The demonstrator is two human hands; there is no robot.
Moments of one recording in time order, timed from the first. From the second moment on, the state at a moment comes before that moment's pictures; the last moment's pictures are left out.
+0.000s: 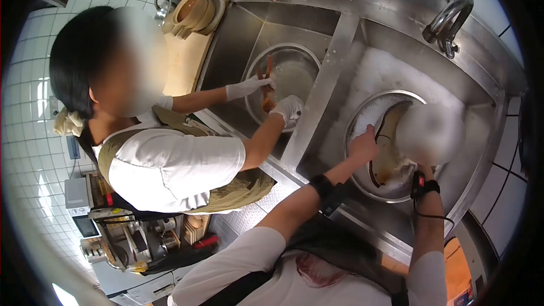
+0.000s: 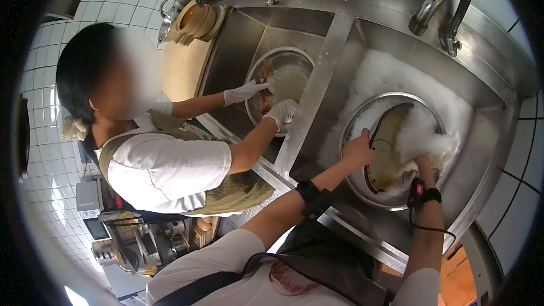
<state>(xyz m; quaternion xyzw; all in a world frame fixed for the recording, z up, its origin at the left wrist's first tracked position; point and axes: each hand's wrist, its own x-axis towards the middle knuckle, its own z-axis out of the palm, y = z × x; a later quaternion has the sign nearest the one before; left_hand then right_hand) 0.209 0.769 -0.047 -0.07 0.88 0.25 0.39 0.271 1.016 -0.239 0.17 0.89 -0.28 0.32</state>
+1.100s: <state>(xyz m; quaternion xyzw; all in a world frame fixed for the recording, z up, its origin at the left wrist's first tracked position) 0.233 0.744 -0.029 0.29 0.86 0.38 0.15 0.345 0.965 -0.066 0.26 0.73 -0.63 -0.02</state>
